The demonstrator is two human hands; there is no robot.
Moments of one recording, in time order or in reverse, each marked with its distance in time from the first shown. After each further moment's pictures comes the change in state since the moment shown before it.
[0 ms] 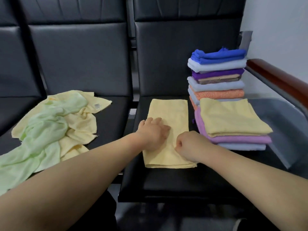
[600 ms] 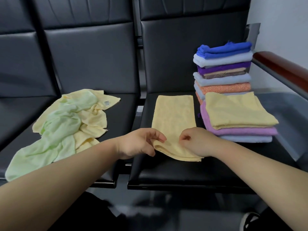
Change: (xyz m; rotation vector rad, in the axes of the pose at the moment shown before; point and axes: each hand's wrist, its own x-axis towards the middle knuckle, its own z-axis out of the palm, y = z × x) left_hand -0.094 -0.033 0.002 -1.303 -0.241 0.057; right_hand -0.017 0.007 0.004 0.334 -0.001 -0.093
